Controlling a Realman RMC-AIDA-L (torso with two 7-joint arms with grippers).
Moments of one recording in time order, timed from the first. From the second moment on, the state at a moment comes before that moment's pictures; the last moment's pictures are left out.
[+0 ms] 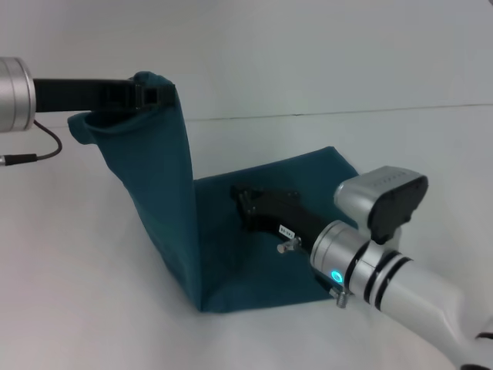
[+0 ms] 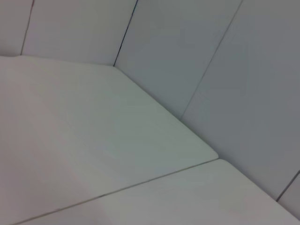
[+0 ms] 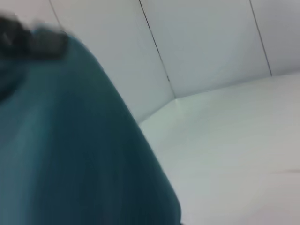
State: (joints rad) left arm -0.64 -2.14 0.86 1.34 2.15 1.42 -2.42; right arm 0.73 2.10 0.16 0.37 -1.93 -0.84 0.51
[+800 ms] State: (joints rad) left arm -0.64 -2.14 0.87 1.38 2.09 1.43 -2.42; right arm 0.95 2.12 0.14 0.48 -2.06 -0.55 0.53
